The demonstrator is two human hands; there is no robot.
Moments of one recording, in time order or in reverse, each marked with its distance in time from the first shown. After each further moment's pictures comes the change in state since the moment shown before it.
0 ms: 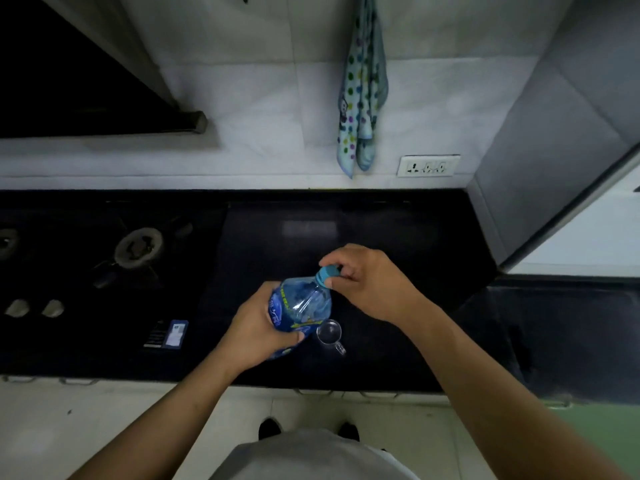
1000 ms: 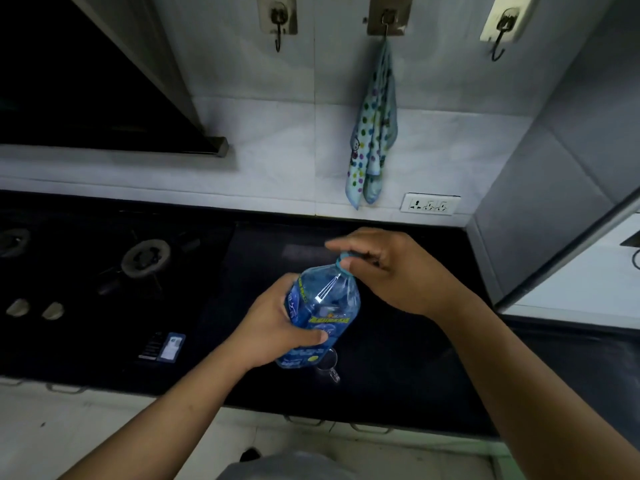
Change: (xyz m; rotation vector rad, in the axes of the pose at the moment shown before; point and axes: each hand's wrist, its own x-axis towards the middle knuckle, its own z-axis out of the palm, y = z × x) left_hand 0.002 0.062 -0.015 -0.188 -0.016 0.096; right_hand 0.003 -0.064 -0.072 -0.093 -0.011 -0.240
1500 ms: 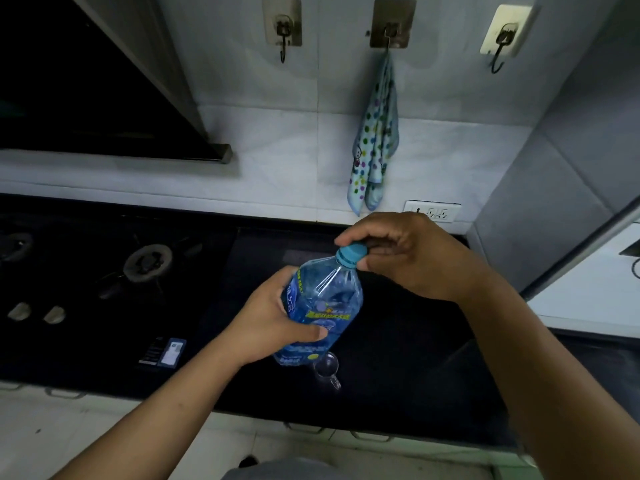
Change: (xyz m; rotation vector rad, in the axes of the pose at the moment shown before) left_hand -0.001 0.026 -0.014 -0.090 -0.021 0.043; right_hand 0.006 -0.019 -0.034 0.204 -0.097 0.043
